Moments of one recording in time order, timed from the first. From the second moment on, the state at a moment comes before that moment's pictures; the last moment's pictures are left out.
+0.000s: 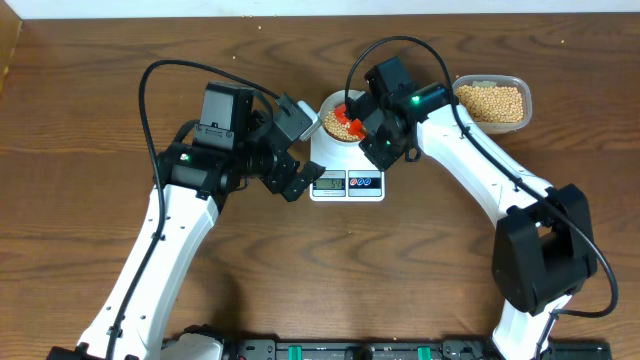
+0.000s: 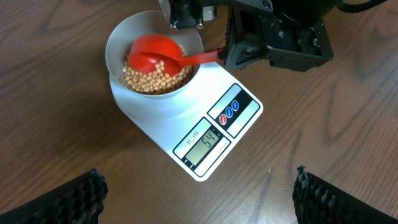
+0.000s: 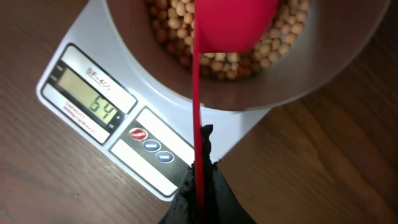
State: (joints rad) left arm -0.26 1.37 1.20 -0.78 0.46 0.45; right arm 0.48 1.95 1.56 -0.91 -0.12 -0.26
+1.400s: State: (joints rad) left arm -0.26 1.37 1.20 -0.78 0.46 0.45; right arm 0.37 1.95 1.56 -0.90 -0.39 -0.25
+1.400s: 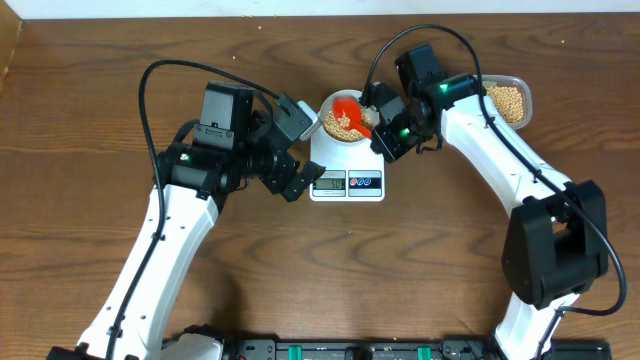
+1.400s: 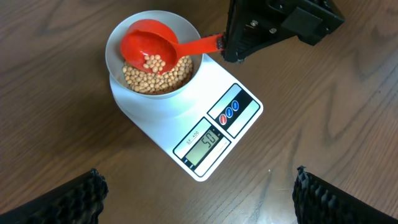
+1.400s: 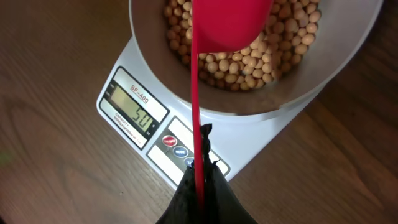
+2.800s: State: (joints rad) left arm -0.26 1.37 1.20 -0.78 0.46 0.45; right arm 0.33 1.95 1.57 -0.93 -0.48 -0.25
